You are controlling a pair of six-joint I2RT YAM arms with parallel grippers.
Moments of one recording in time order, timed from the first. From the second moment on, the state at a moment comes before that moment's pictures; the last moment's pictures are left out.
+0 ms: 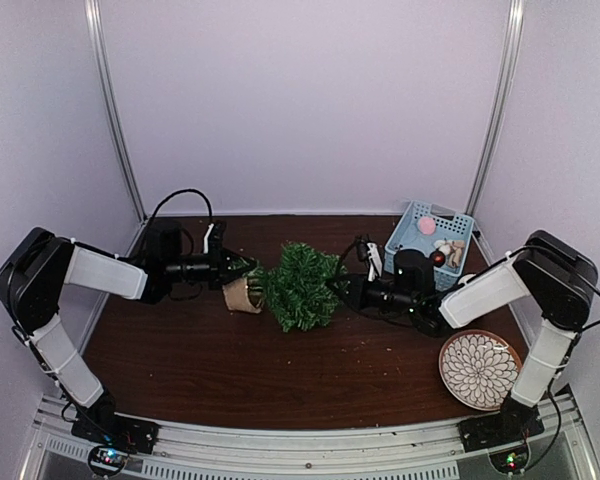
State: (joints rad) left arm -0.42 1.68 0.77 0.66 0.85 -0.97; right arm 0.72 1.75 0.70 0.83 -0.29 0.56
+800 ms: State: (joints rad) left arm -0.42 1.37 0.76 0.27 0.64 -0.69; right arm 0.75 1.48 1.36 -0.46 -0.18 0.05
